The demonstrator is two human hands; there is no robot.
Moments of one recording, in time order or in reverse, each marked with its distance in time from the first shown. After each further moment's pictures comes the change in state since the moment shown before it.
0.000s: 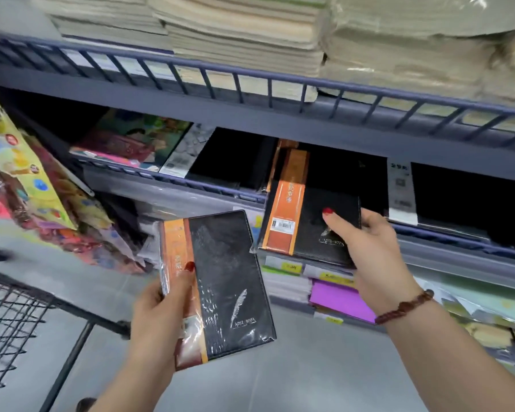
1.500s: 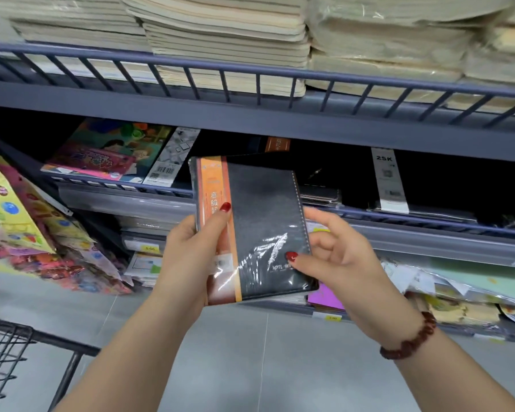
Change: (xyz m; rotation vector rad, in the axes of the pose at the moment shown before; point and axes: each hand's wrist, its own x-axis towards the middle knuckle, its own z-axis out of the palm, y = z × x) left_hand 0.014 0.068 0.056 0.007 -0.329 0.060; right_hand -0.039 0.009 0.009 -0.157 -0.349 -0.134
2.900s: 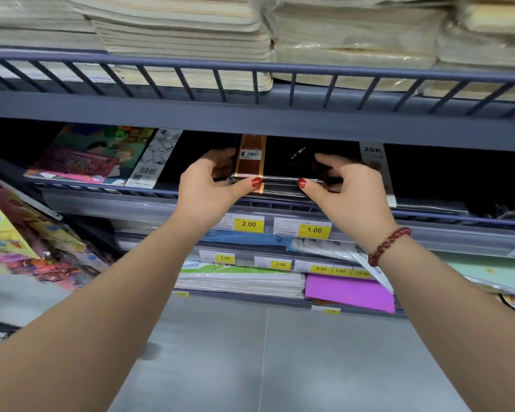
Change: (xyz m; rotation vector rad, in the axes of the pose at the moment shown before) left_hand 0.088 0.020 0.039 0.525 -0.071 0.457; right_hand 0.075 -0.020 -0.050 -0.760 0.305 -0.191
